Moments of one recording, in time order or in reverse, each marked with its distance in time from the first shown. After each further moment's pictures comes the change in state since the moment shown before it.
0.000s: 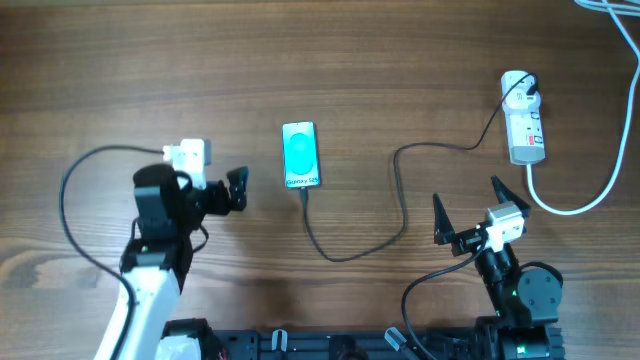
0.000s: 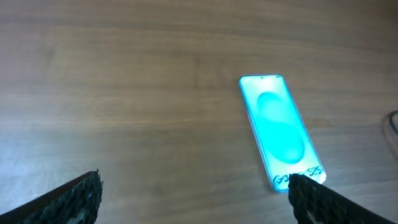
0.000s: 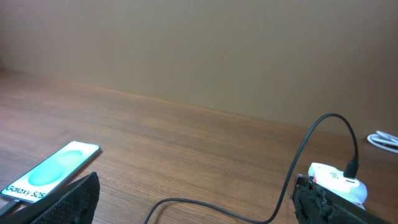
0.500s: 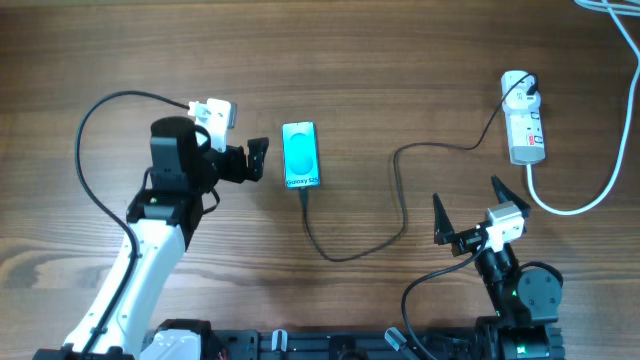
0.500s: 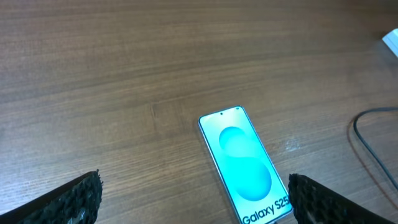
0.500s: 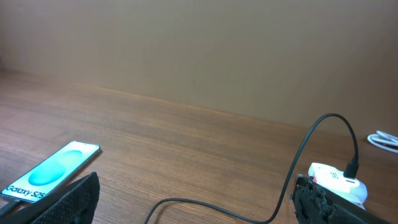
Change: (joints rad) left arm -0.130 0.192 0.272 -0.075 0.001 0.071; right arm 0.000 0.000 0.000 0.000 0.000 0.000
